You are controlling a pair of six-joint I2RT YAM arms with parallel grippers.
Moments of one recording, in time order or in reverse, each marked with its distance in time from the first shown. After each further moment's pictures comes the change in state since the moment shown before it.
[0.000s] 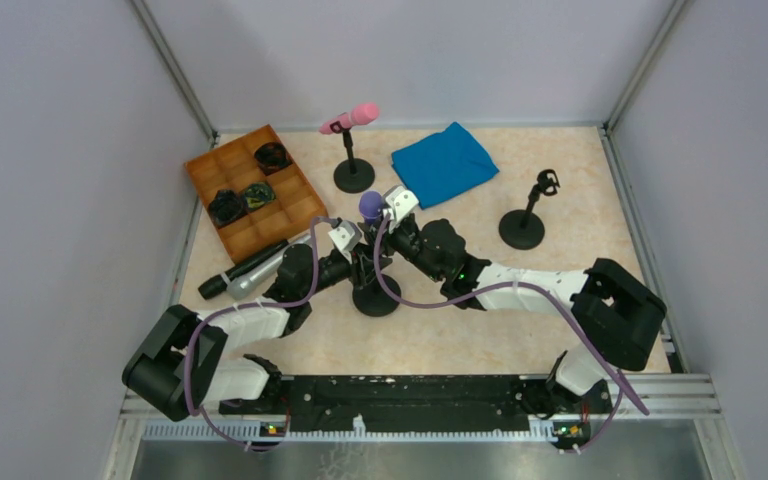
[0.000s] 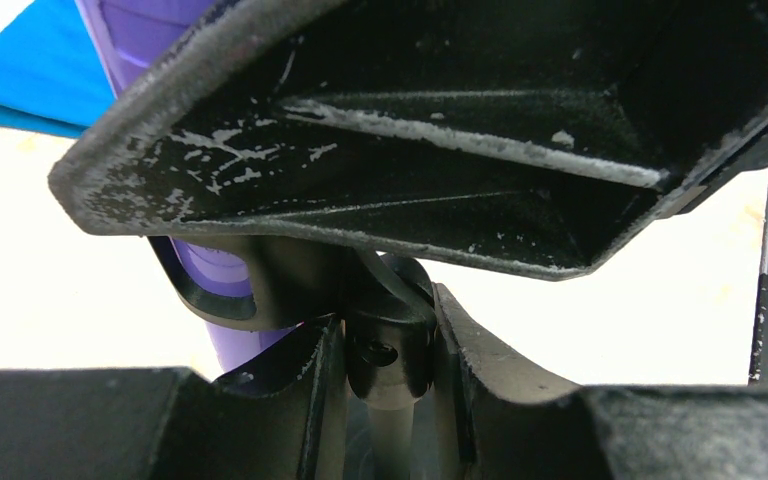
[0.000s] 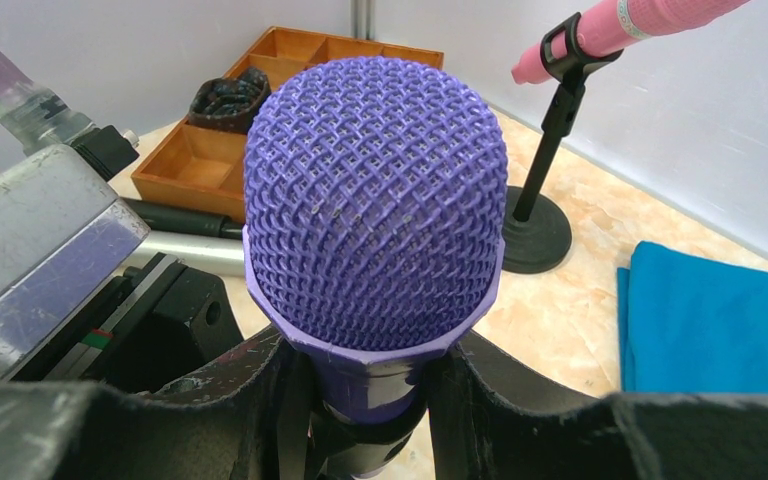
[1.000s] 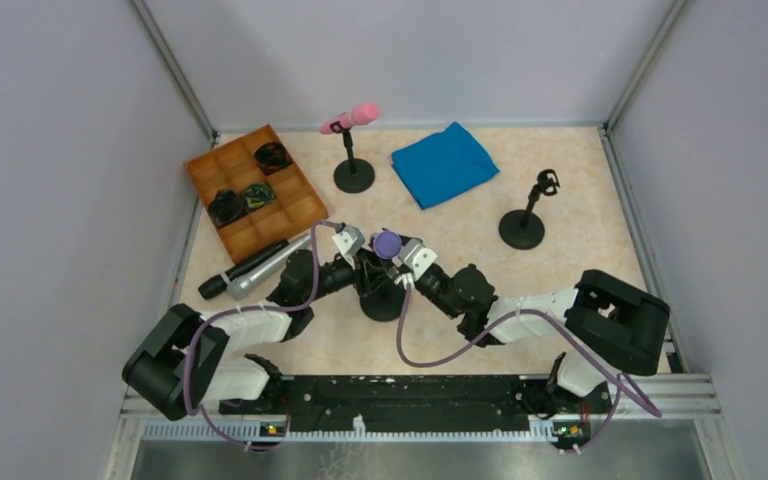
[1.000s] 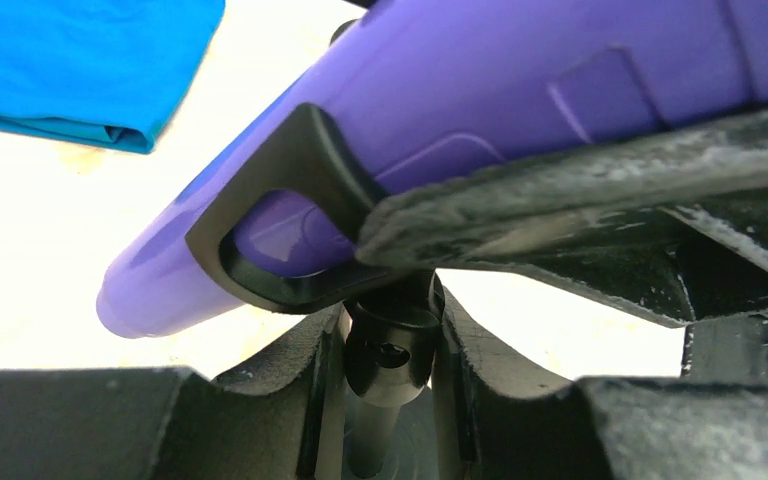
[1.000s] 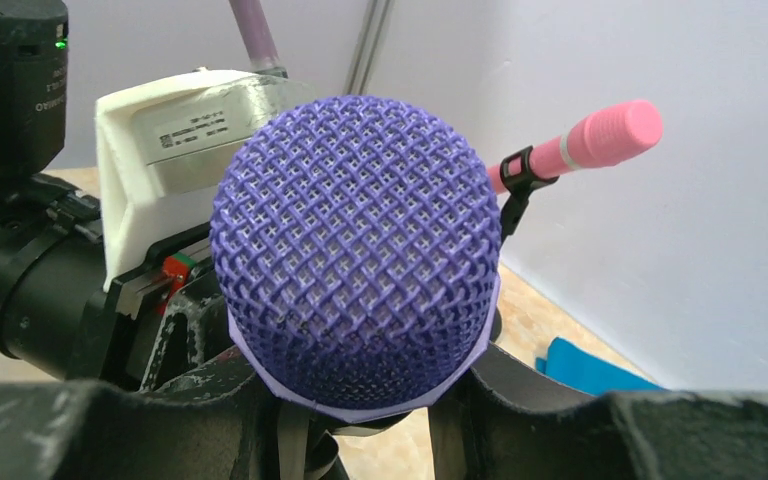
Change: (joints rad) left arm -0.035 0.001 -0.016 0.022 0.011 -0.064; right arm 0.089 -0.056 -0.296 0.530 0.025 -0.319
